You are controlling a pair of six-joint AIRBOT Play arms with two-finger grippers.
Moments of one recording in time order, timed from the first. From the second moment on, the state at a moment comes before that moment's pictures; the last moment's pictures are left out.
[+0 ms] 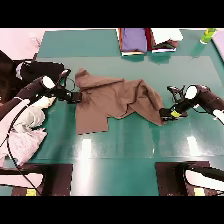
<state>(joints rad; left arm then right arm) -0.15 -1.50 1.10 1.13 -0.88 -1.39 0.03 -1.29 0.87 -1.43 1.19 1.61</state>
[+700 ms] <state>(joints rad) -0.16 -0.89 1.73 1.37 -1.02 -1.39 0.03 -0.92 1.61 -1.45 1.31 1.59</state>
